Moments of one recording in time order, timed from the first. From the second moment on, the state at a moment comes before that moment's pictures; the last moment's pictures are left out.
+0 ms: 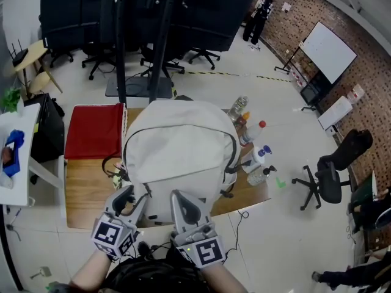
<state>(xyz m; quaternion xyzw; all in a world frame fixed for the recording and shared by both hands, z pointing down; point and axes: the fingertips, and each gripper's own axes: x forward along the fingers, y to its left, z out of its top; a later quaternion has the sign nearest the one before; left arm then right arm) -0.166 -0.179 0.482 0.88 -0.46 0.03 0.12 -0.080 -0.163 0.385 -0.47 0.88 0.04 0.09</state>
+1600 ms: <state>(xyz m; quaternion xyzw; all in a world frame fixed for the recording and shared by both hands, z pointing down) -0.169 -0.182 0.486 0.89 -0.42 0.02 0.15 -0.166 -0.204 0.441 -0.42 0.90 -0.04 -0.08</state>
